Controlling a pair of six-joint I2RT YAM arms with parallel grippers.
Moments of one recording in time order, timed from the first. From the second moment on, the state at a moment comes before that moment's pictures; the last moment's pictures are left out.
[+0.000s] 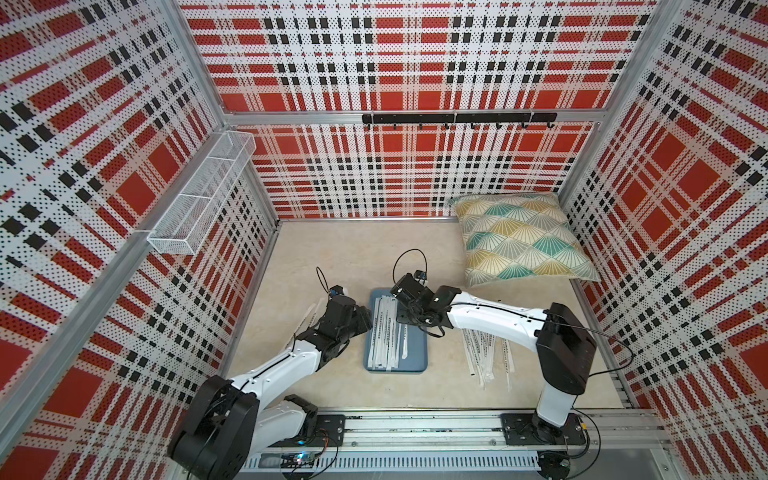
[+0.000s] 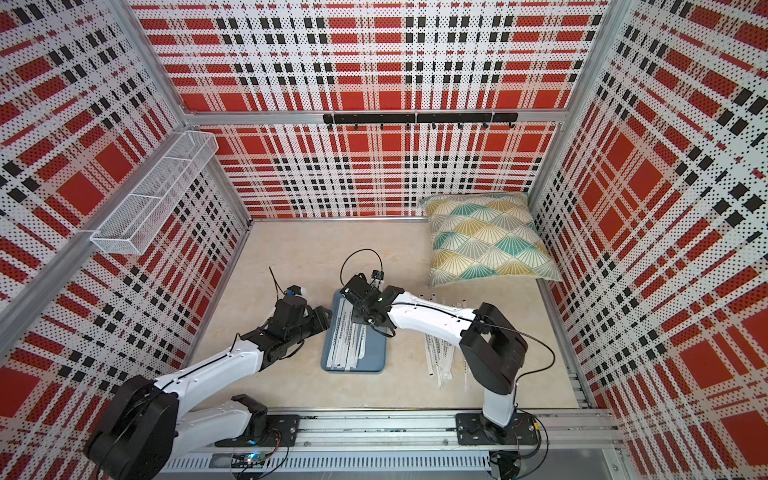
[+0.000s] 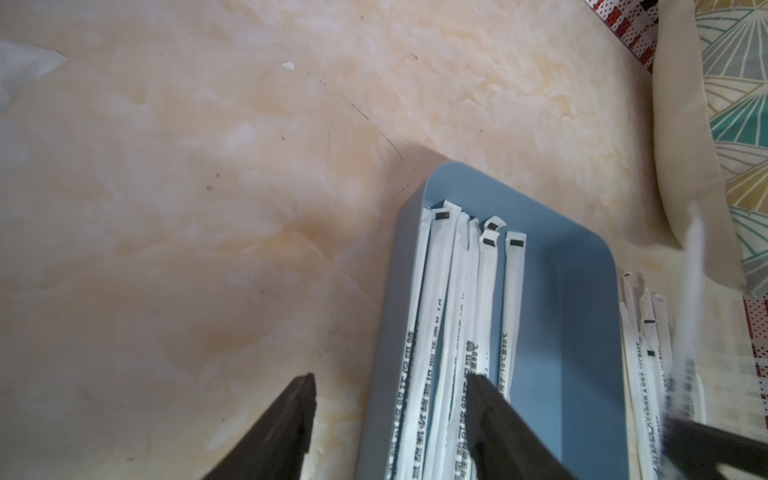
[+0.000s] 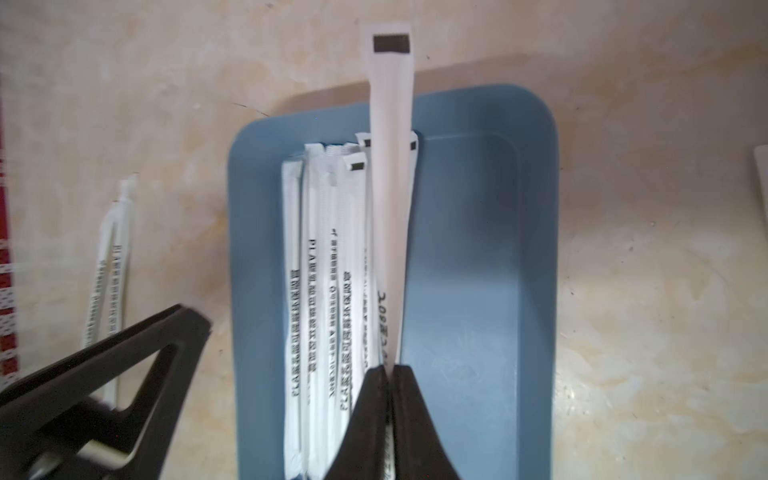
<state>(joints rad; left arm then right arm) -0.45 1.17 0.44 -0.02 -0.05 -0.75 0.96 1.84 1.34 -0.58 0.20 1.03</state>
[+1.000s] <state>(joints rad) -0.49 1.18 0.44 0.00 -0.06 -0.77 0.95 1.95 1.33 -0.55 0.12 1.04</state>
